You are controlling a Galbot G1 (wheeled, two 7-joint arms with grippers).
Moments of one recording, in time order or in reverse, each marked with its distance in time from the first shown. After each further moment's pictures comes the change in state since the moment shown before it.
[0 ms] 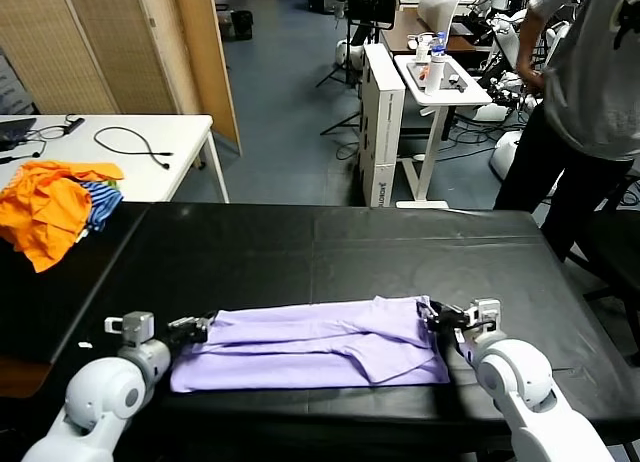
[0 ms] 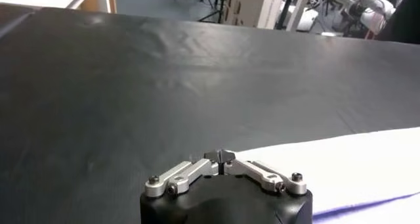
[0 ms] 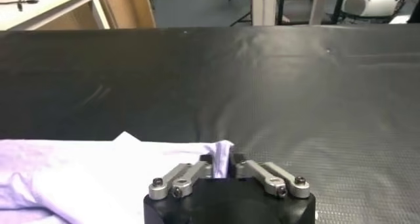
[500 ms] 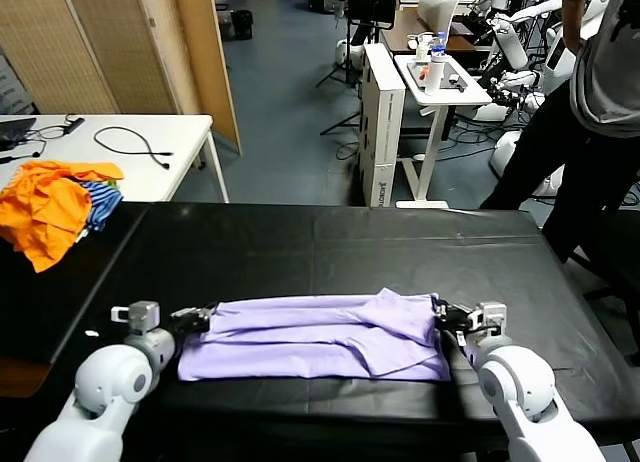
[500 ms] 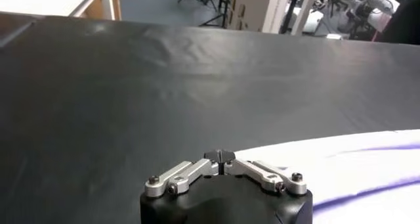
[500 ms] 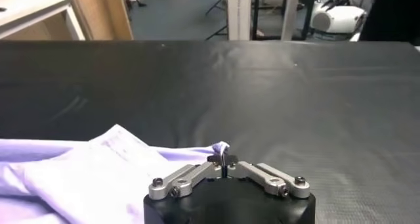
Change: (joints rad) left arm -0.064 -0.004 0.024 0.052 0.019 0.000 0.008; right arm -0.036 0.042 0.034 0.034 -0.043 -0.011 -0.009
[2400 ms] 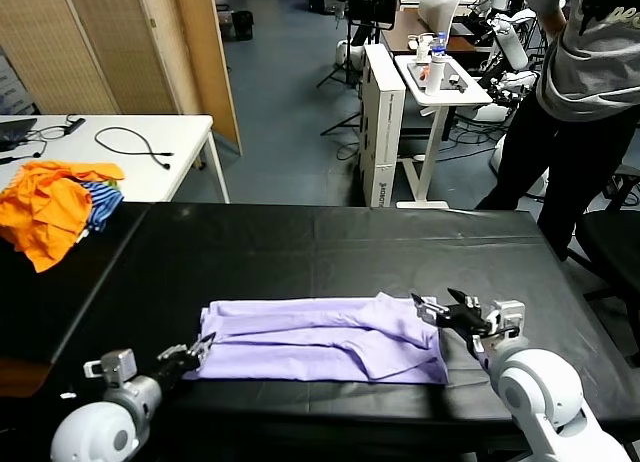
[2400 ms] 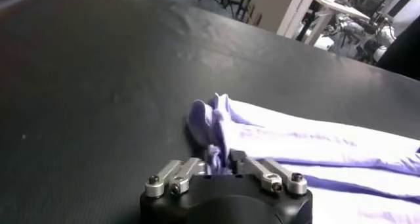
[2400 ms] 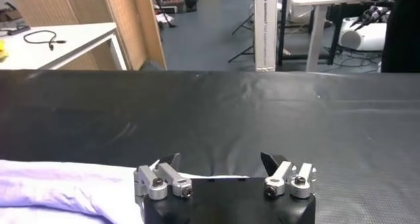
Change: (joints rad) left arm 0.259 -0.187 -0.171 -0.156 -0.042 0.000 0.007; right arm -0.038 -0.074 0.033 0.136 0.096 0.007 -0.012
